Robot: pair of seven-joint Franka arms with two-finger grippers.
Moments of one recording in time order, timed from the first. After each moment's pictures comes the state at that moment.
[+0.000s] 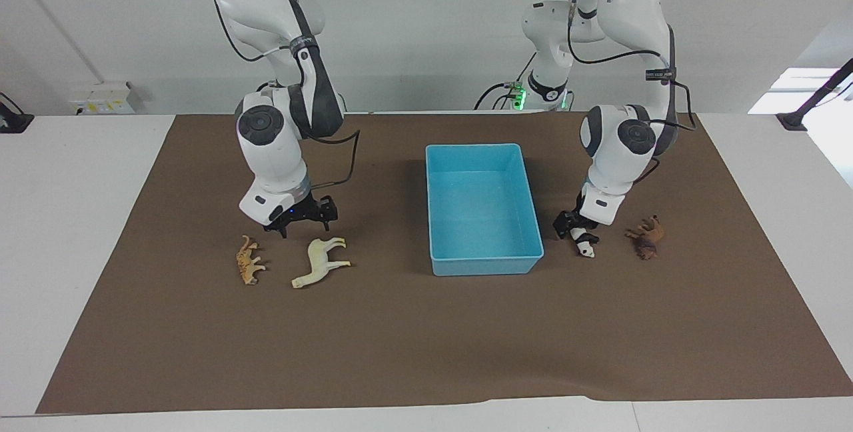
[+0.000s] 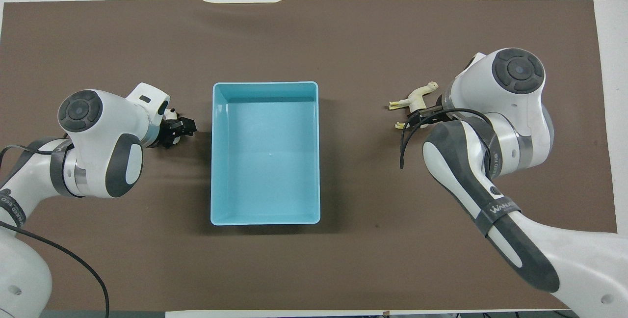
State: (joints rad) left arm -0.13 0.22 -0.04 -2.17 -0.01 2.42 -0.39; right arm 0.19 0.28 0.01 -1.94 -0.03 2.22 0.05
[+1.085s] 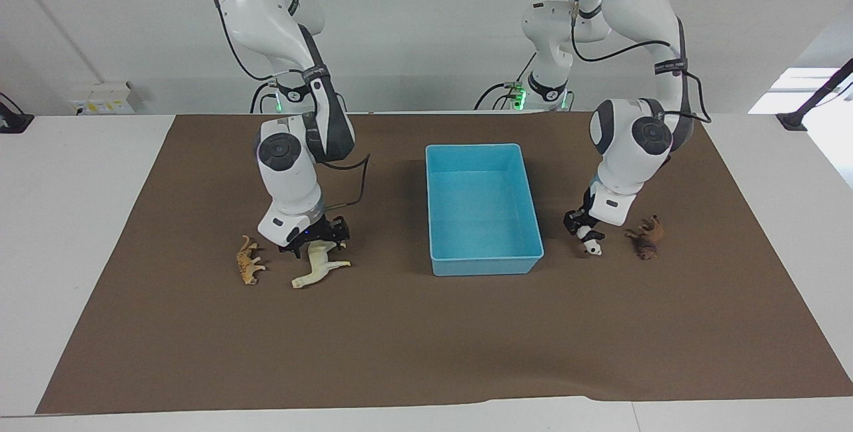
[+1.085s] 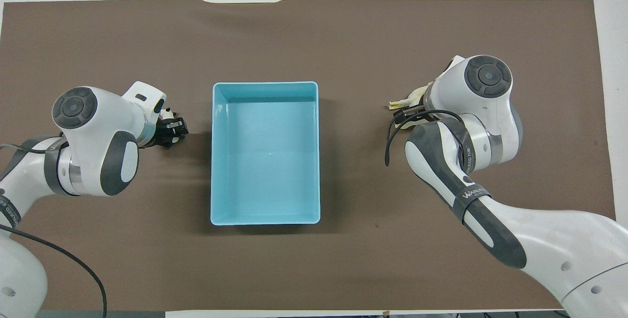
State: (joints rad) left arm -0.12 0.22 -0.04 -1.95 -0.03 2.10 -0.44; right arm 0.22 0.37 0.01 -1.93 -0.03 2.34 0.05
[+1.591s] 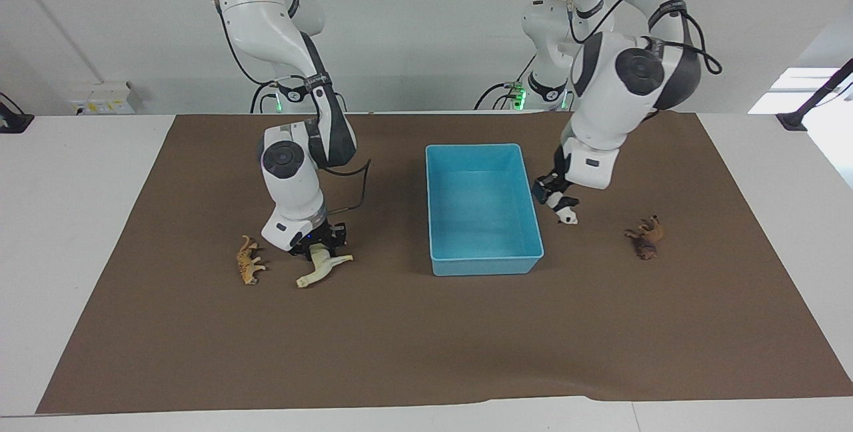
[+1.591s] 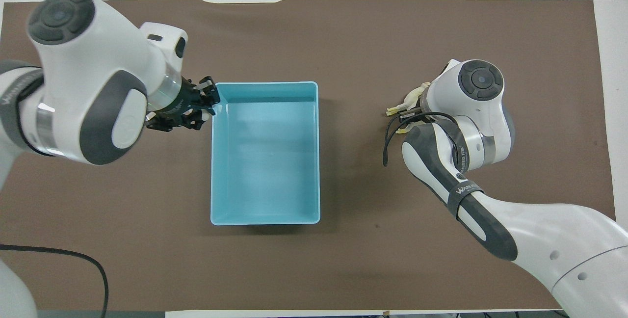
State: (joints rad) left arm -0.33 0.20 -0.06 -1.68 -0.08 1.82 -0.83; right arm 0.22 0.39 0.01 -1.93 -0.03 2.35 0.05
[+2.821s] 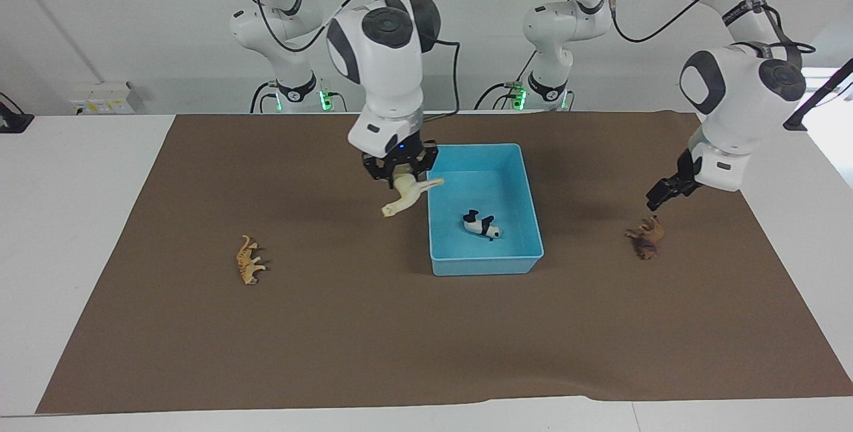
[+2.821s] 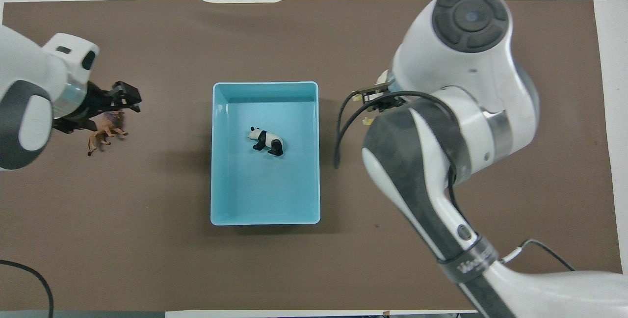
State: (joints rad) left arm 0.16 0.15 -0.02 -1.86 0.04 2.00 -0.12; right arm 0.58 0.36 0.02 -1.42 0.03 1.82 0.41
